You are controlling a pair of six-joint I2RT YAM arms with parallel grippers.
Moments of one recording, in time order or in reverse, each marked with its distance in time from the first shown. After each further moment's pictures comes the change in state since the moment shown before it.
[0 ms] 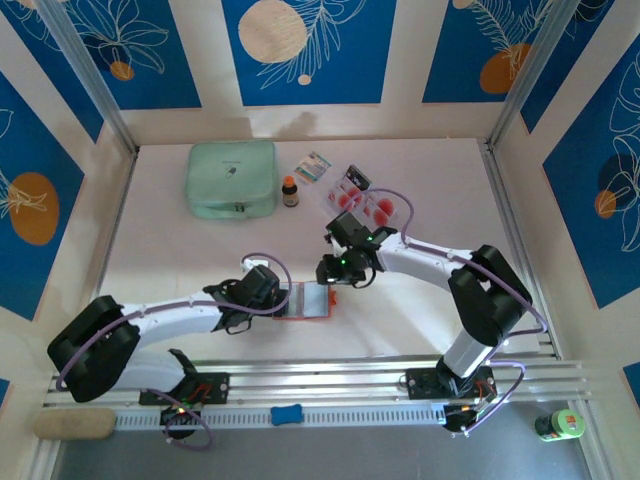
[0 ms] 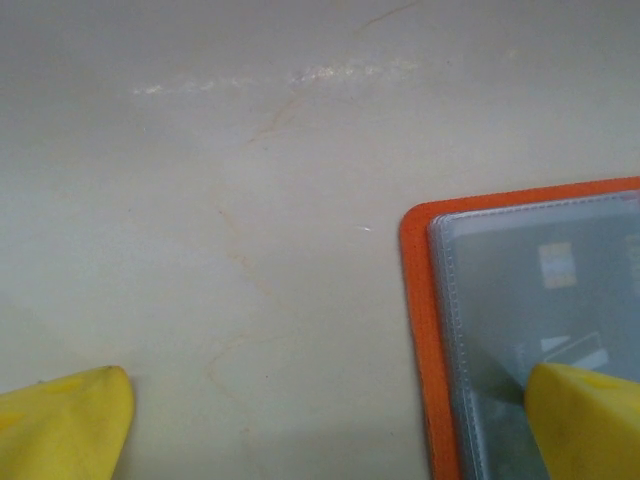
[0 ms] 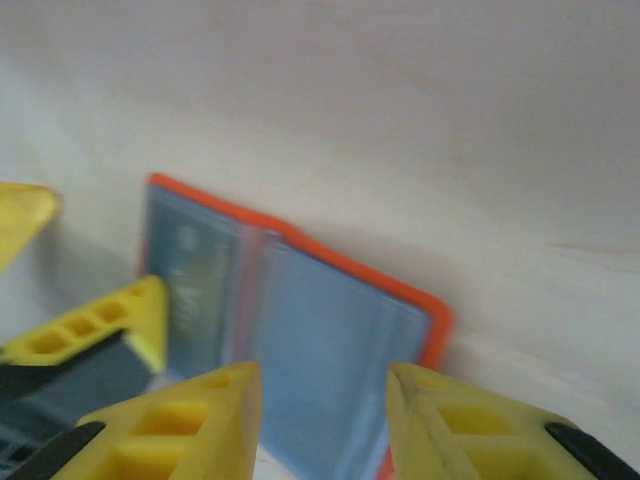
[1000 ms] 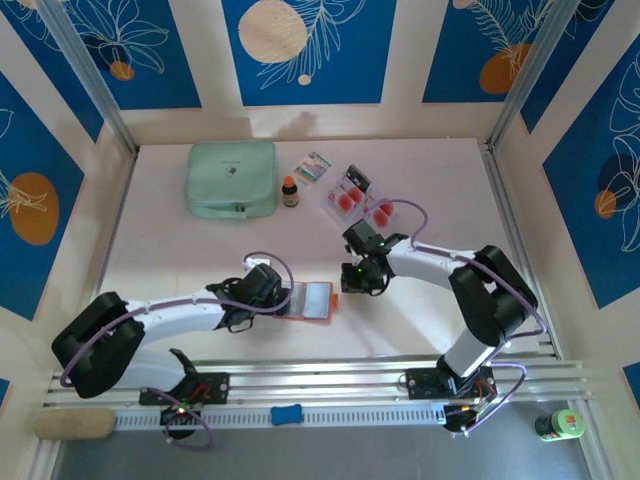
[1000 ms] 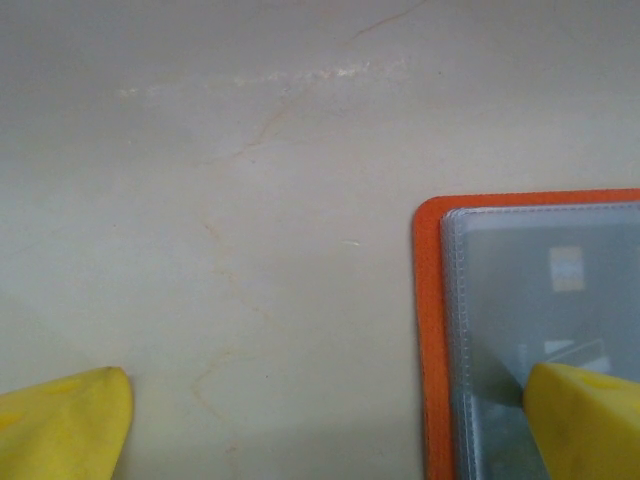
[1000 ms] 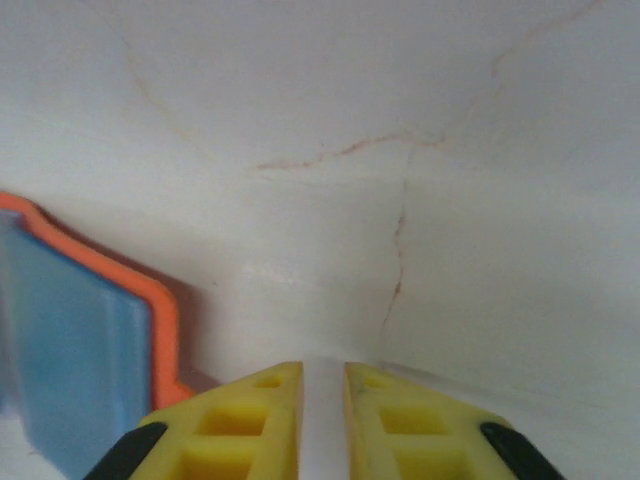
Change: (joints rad) left arm 0.000 0.030 0.016 0.011 0.001 0.000; right arm -0.105 -0.047 -0.119 -0.001 0.035 -0.027
